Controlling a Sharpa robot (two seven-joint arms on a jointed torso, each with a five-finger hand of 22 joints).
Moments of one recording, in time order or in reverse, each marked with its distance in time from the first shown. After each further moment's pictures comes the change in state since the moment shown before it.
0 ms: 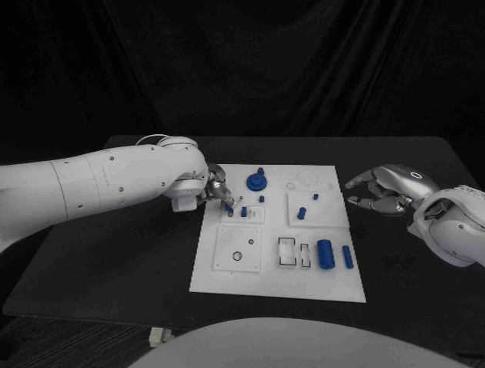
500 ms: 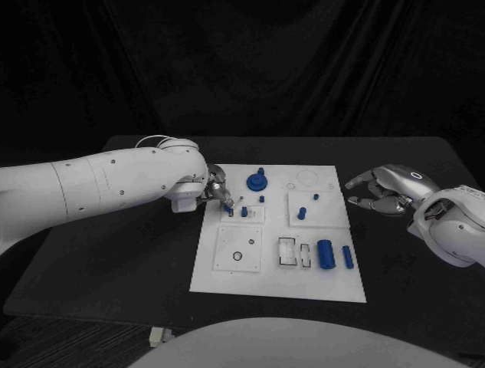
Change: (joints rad) left arm -0.007 0.000 0.000 0.003 -0.037 -0.003 0.003; left_hand -0.003 -0.003 0.004 0.001 0.000 -0.003 0.003 0.000 0.000 0.000 0.000 0.000 0.000 0.000 0.000 0.000 0.000 0.000 0.000 0.000 0.000 0.000; right arm 0.000 0.001 0.000 0.000 0.000 0.000 0.000; right_hand 0.000 0.000 0.003 -0.003 0.000 0.000 0.000 0.000 -0.001 0.000 0.000 0.000 0.000 0.000 0.000 0.000 0.000 0.000 0.000 0.000 0.000 0.001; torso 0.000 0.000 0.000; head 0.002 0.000
